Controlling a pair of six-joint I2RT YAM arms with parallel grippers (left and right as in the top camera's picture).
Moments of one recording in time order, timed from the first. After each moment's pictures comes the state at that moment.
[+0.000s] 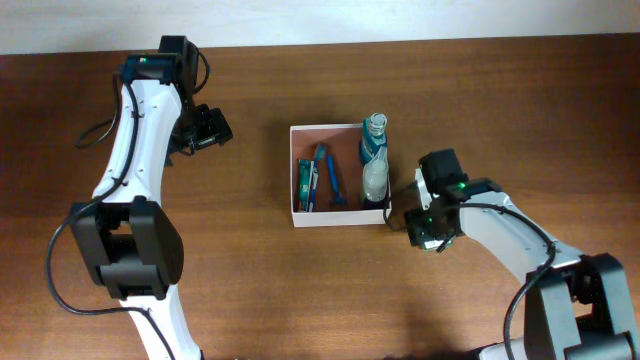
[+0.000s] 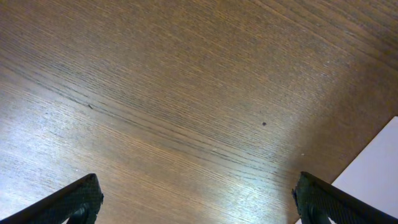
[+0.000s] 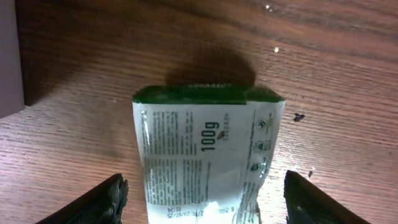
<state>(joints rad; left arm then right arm) -0.04 2.12 1.99 -1.39 -0.09 -0.47 0.19 1.62 0.87 -0.68 0.05 0.02</state>
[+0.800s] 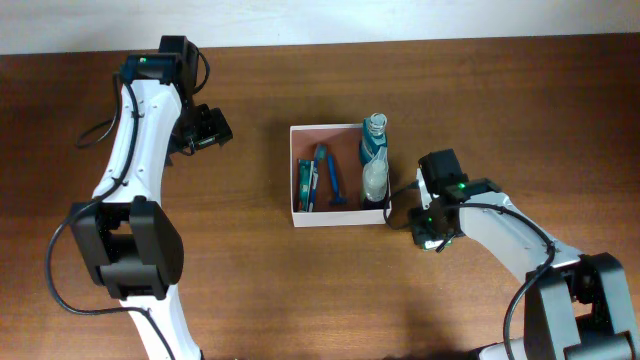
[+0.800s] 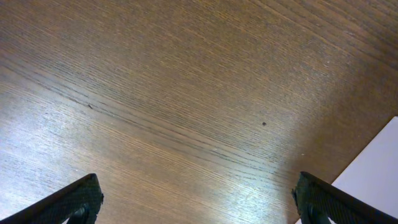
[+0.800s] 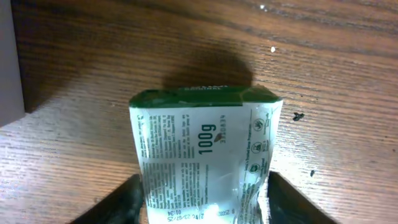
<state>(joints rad) -0.04 2.12 1.99 -1.39 -0.09 -0.47 0.19 1.62 0.87 -0.67 0.05 0.06</state>
